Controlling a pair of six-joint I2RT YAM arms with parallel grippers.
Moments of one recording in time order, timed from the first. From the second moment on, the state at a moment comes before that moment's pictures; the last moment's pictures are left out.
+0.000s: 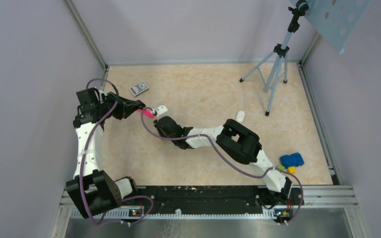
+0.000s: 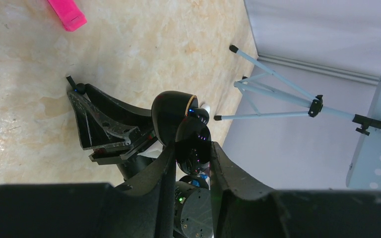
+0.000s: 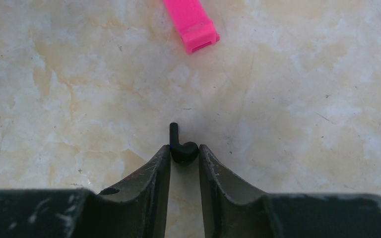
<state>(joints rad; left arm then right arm) 0.33 1.17 1.02 -0.55 0.72 -0.90 1.10 2.31 1.54 0.27 0.34 0.26</state>
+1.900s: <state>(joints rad) -0.22 1.38 0.93 -0.37 0.77 -0.72 0.89 1.34 0.50 0.11 0.23 0.24</state>
